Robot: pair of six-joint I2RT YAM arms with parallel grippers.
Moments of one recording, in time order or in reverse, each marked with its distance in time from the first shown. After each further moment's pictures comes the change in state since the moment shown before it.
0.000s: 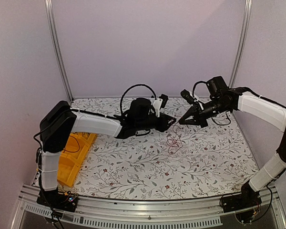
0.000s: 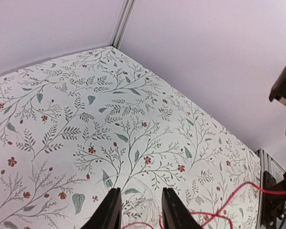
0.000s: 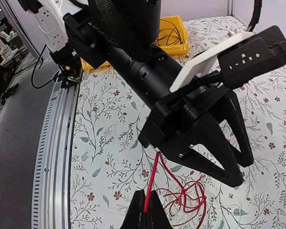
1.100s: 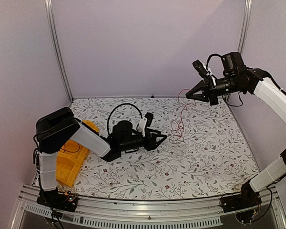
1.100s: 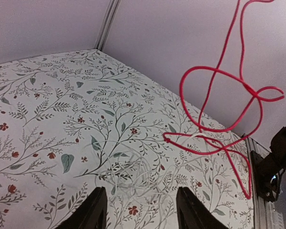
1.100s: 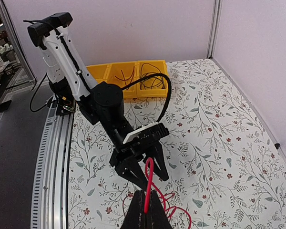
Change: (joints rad) left arm 0.000 -0.044 -0.447 0.520 0.061 -0.025; right arm -0.047 -0.085 0.291 -0.146 -0.013 0.041
